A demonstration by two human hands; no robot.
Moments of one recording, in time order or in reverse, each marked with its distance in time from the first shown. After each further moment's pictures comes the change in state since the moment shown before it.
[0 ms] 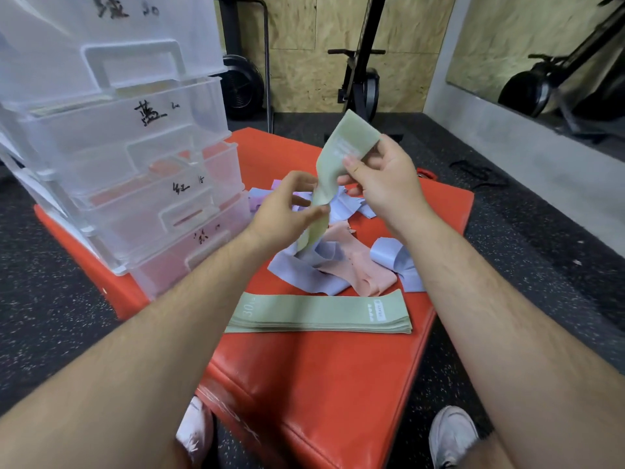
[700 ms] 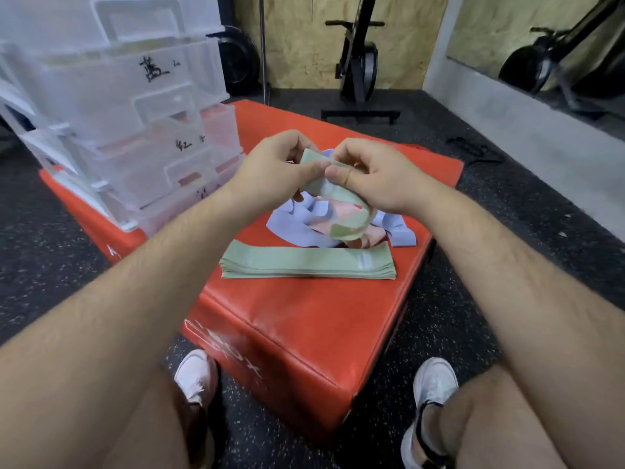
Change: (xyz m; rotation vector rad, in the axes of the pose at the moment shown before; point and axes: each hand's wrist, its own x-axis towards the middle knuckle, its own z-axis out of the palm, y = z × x) left_hand -0.065 0.065 -0.018 0.001 -0.037 0.006; right_hand -0.056 -0.007 -0.029 -0.521 -0.435 -0.182
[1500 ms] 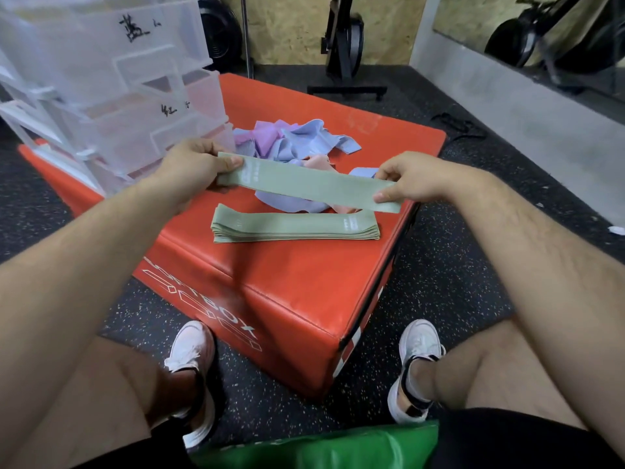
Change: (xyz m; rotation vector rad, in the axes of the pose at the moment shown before) left_hand -0.029 -0.072 -0.055 -0.097 0.083 -0.331; right_hand -0.057 0.057 -0.034 -0.346 -0.288 0.429
